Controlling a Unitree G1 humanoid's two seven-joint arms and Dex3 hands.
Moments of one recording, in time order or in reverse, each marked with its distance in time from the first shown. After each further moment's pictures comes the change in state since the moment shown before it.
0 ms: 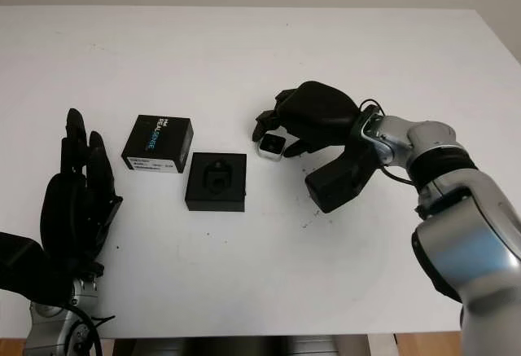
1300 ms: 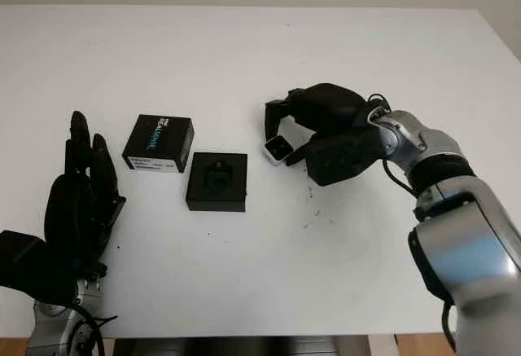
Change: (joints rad) left arm -0.001 -0.004 -0.011 0.001 0.008 0.021 0.010; right arm 0.062 0.043 -0.222 0.024 0.402 0.081 0.553
